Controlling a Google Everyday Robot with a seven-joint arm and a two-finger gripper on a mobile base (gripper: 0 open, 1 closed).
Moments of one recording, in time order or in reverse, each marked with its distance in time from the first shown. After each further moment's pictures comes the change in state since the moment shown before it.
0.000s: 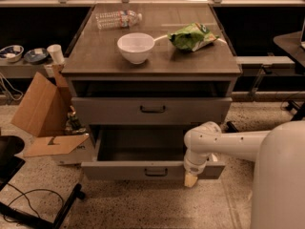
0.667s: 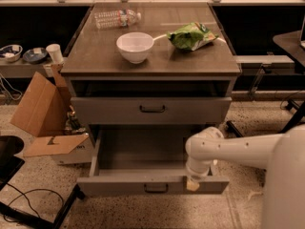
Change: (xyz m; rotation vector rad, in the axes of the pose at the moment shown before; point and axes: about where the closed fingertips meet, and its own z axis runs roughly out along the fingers) arm 0.016 0.032 -0.006 -0.013 0.020 0.048
